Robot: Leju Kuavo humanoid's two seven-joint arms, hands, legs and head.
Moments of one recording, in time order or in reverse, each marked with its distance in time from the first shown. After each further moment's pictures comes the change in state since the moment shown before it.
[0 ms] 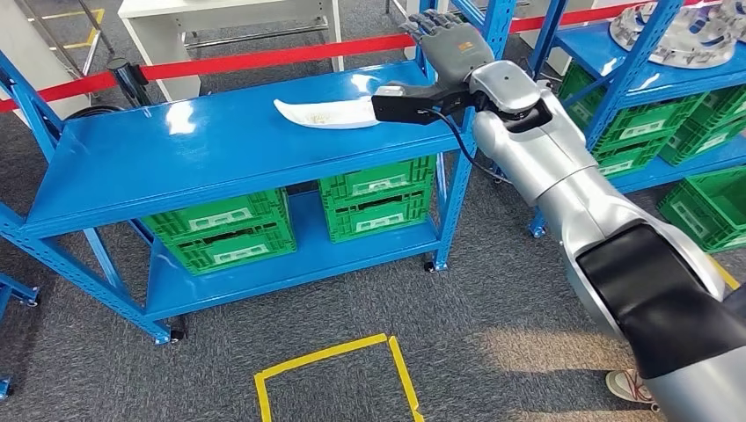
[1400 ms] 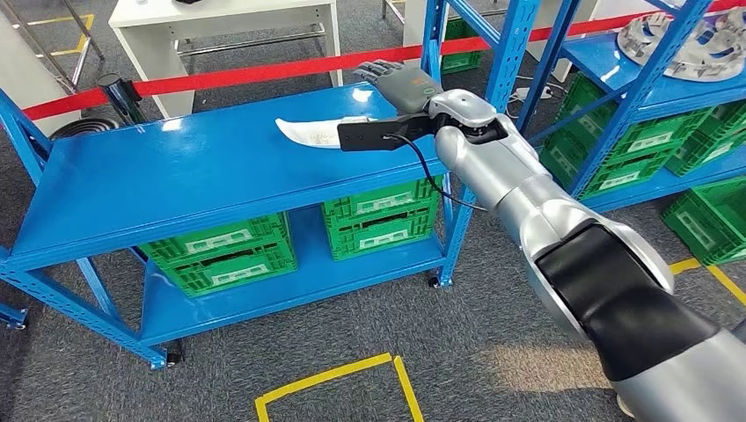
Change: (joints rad) left arm 0.005 -0.008 0.021 0.003 -0.020 0.008 0.019; right arm 0.008 0.126 -0.002 0.167 -0.132 0.049 -0.158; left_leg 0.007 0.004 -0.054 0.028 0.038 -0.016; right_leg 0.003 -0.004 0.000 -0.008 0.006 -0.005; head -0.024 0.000
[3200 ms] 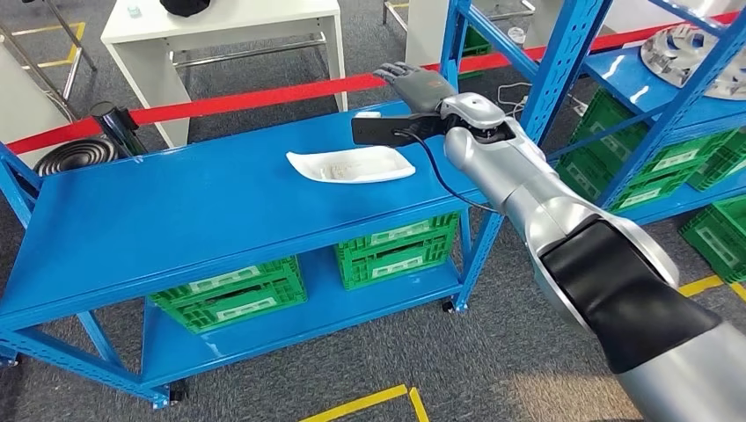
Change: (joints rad) left arm -0.005 0.002 0.002 0.006 -0.012 -0.010 0.020; right arm 0.002 -0.056 0.032 0.043 -0.062 -0.030 0.064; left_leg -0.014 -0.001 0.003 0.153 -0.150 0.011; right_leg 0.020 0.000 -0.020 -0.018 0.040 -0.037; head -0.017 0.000
